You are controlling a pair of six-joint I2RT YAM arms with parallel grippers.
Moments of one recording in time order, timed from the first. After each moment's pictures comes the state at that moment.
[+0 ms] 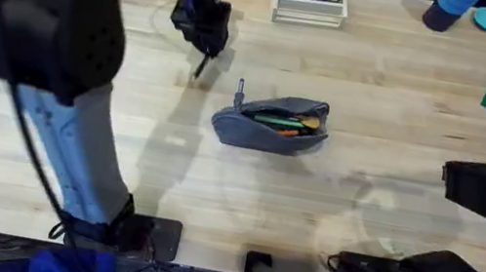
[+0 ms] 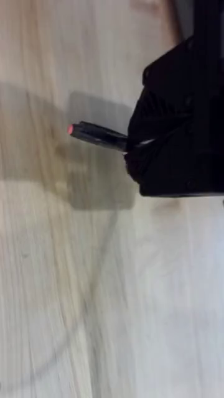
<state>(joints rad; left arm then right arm) -0.15 2.08 1.68 -1.08 0.05 -0.07 0.30 0.84 1.36 -1.61 0.16 0.05</state>
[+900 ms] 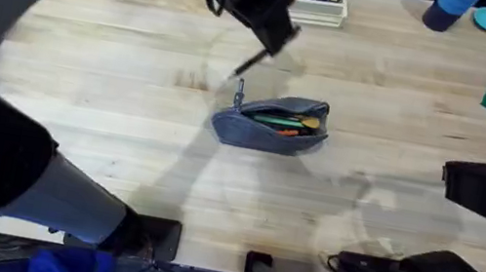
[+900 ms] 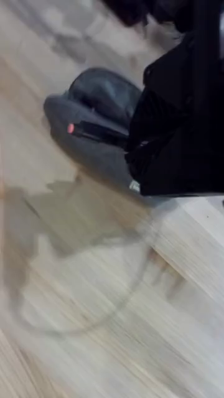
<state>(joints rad) -0.41 1.71 1.70 -1.25 0.32 0.27 0.30 0.84 1.36 -1.61 0.16 0.05</state>
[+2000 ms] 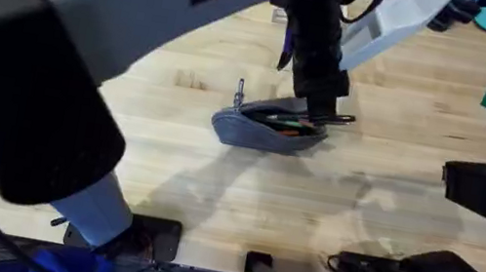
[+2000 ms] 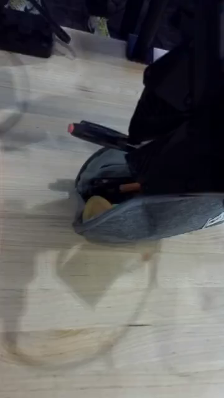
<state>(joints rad) -0.71 1.87 1.70 -1.27 0.43 0.70 0.30 0.84 1.36 -1.61 0.16 0.05</state>
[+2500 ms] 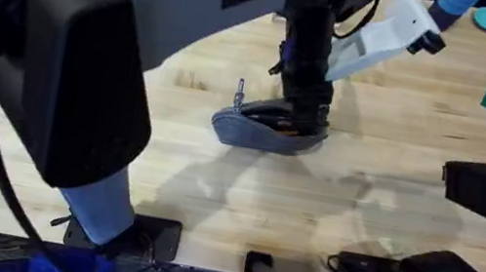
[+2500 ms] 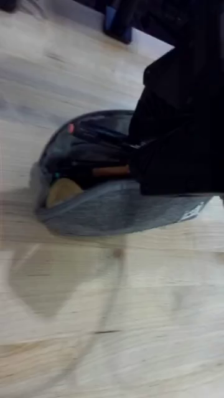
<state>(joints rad) -0.71 1.93 1.70 -1.33 0.29 0.71 0.30 0.84 1.36 -1.61 0.16 0.05</state>
